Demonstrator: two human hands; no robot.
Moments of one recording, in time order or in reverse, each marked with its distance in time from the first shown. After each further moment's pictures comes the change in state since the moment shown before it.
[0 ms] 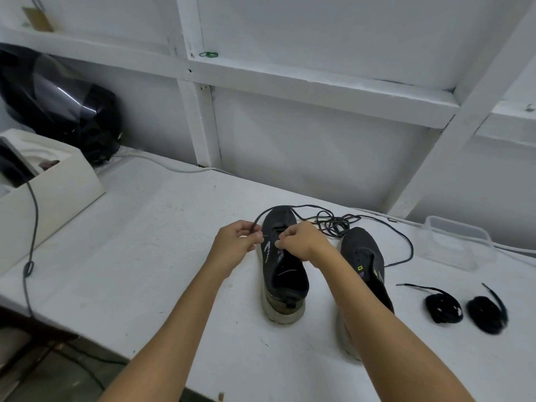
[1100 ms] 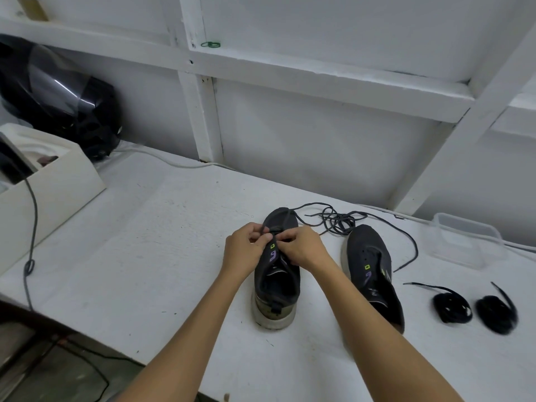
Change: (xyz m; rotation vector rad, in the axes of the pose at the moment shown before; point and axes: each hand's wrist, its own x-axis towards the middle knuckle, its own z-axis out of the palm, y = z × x) left_hand 0.001 -0.017 0.017 0.332 0.144 0.135; right_hand 0.016 0.019 0.031 0.037 0.094 -0.111
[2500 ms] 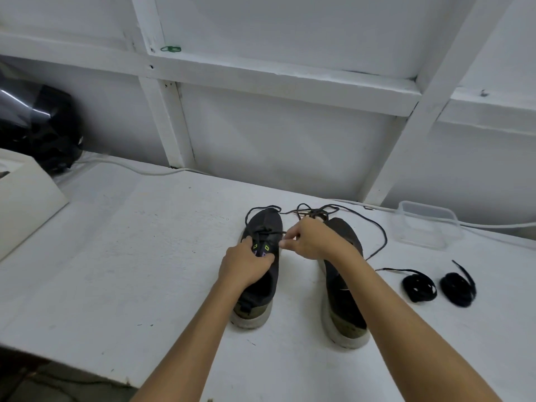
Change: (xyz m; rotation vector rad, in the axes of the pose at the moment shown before) left_hand -0.030 0.037 0.022 0.365 -0.311 -0.163; right_hand -0.030 0.000 -0.080 -0.476 -0.154 -0.085
